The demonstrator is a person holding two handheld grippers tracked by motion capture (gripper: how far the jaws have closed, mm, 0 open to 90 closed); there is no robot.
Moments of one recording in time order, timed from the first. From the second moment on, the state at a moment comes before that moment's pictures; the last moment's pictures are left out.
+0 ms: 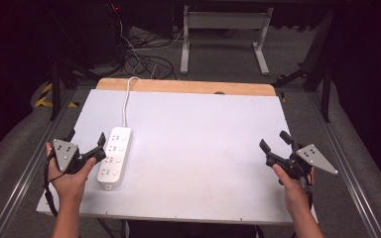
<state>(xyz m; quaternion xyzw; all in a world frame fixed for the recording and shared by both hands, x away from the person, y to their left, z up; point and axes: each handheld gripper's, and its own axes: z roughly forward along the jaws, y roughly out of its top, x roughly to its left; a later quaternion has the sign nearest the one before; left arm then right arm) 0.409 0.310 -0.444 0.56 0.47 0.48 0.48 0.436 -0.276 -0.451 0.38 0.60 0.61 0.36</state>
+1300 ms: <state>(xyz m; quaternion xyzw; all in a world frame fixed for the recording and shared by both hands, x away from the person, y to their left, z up) 0.410 0.311 -0.445 0.56 0.48 0.48 0.48 0.439 -0.272 -0.452 0.38 0.61 0.61 0.35</state>
